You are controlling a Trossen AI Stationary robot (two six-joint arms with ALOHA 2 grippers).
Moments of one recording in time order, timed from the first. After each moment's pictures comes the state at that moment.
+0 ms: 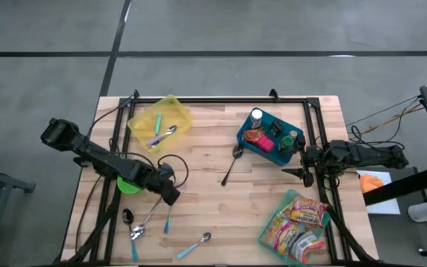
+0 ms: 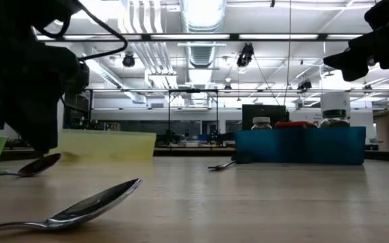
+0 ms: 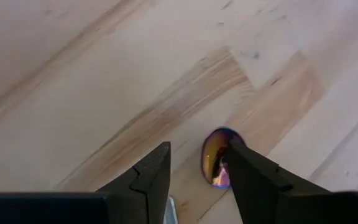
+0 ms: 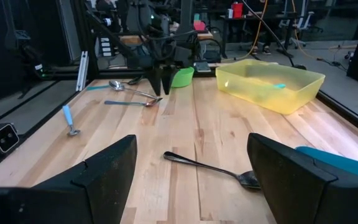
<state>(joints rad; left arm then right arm) -0.39 1.36 0.63 -0.51 -0.14 -1.24 0.10 0.02 0.15 -0.26 0.05 0.08</state>
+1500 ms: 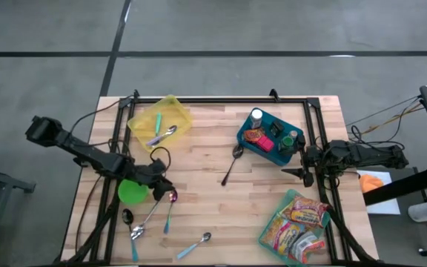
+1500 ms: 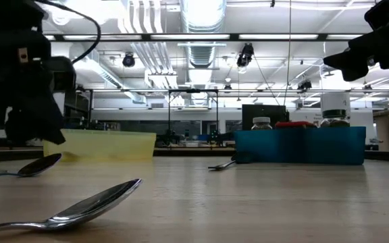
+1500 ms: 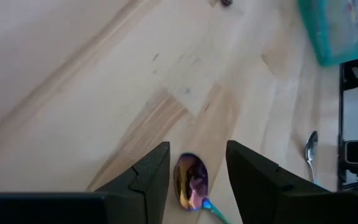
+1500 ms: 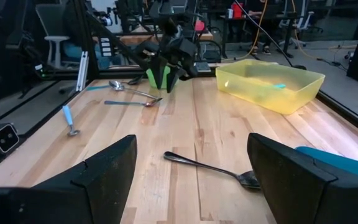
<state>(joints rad) -0.34 1.00 0.22 0.05 -0.12 -1.01 0.10 0.02 0.15 -0.26 0.05 0.08</state>
